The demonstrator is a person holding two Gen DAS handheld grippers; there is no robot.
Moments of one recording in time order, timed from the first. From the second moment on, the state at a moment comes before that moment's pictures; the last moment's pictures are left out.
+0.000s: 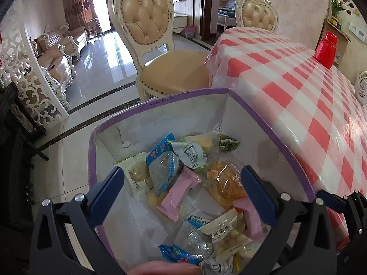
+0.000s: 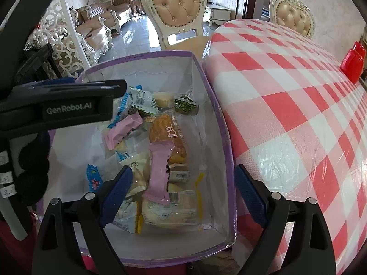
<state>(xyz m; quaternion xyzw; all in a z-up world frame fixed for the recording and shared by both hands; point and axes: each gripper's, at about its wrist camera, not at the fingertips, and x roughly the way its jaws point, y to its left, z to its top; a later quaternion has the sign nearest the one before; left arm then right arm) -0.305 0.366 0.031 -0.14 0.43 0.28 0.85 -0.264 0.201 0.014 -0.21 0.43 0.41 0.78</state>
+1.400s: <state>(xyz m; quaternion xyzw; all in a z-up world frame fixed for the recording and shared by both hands) -0.307 0.368 0.027 -0.15 0.43 0.28 0.84 -0.274 0.208 0.020 -0.21 0.42 0.42 0.78</state>
